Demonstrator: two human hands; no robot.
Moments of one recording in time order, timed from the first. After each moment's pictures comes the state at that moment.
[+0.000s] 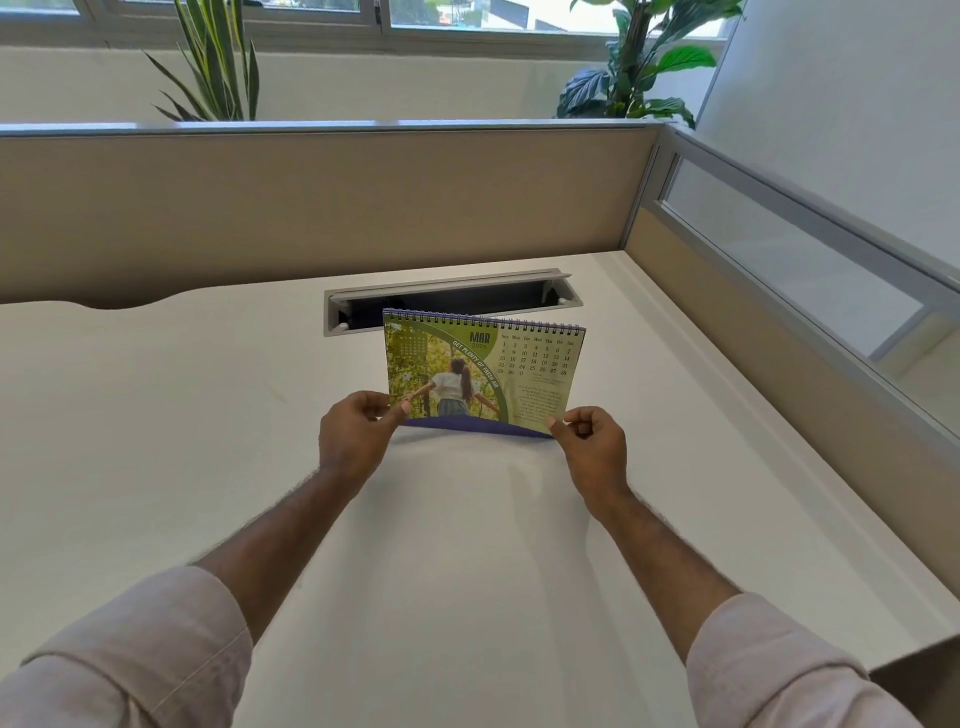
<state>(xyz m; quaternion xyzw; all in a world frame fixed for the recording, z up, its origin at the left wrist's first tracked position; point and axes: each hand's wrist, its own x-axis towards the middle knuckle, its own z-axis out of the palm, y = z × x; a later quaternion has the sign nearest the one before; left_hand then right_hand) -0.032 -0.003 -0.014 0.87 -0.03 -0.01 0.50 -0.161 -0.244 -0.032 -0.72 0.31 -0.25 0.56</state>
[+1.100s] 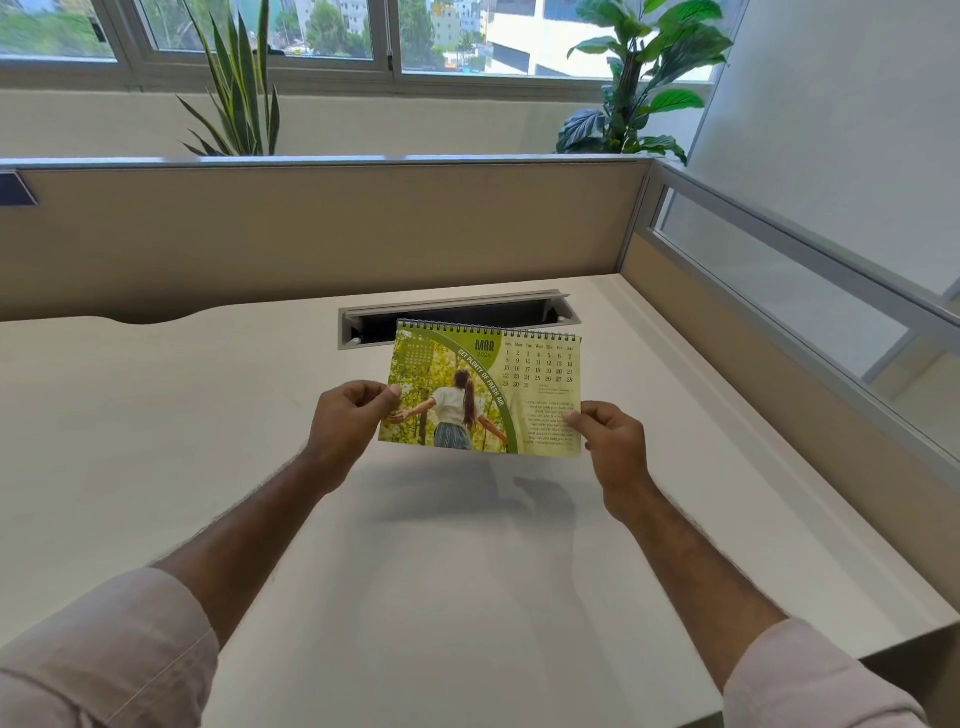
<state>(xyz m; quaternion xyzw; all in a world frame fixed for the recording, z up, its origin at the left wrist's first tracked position) -0.046 0.026 0.029 0.77 -0.09 -0.05 0.62 -0.193 -0.232 0.025 -0.66 0.27 -0.24 0.66</state>
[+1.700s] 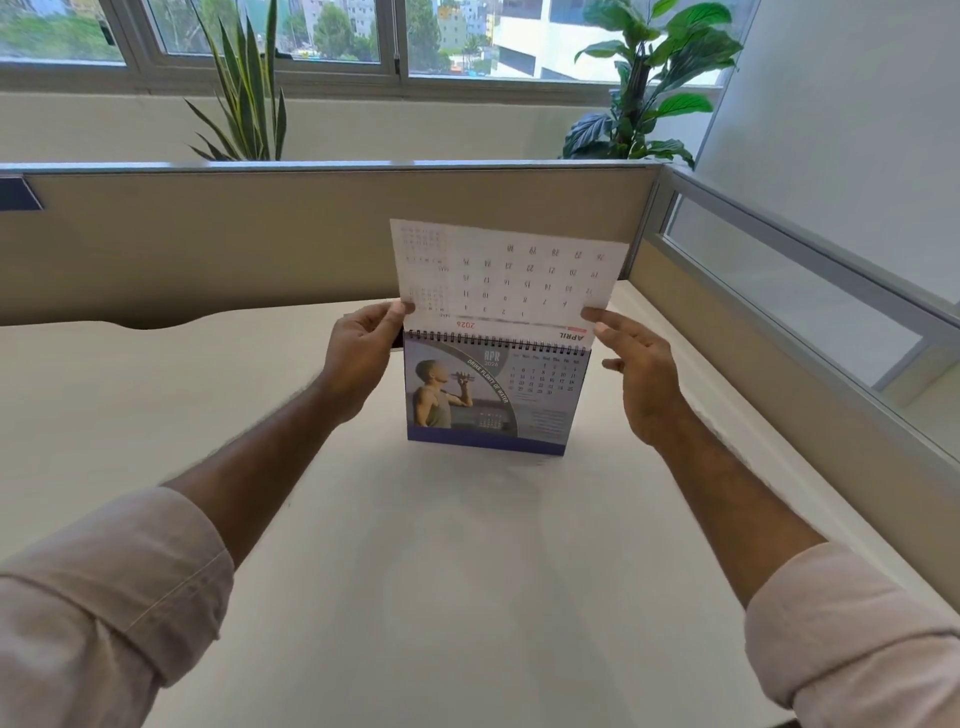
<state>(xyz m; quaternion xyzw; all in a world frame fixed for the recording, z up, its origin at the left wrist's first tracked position) -0.005 -0.006 0.097 0.70 -0.18 -0.05 0.68 -0.155 -0.254 0.115 -0.70 0.15 -0.25 0.65</state>
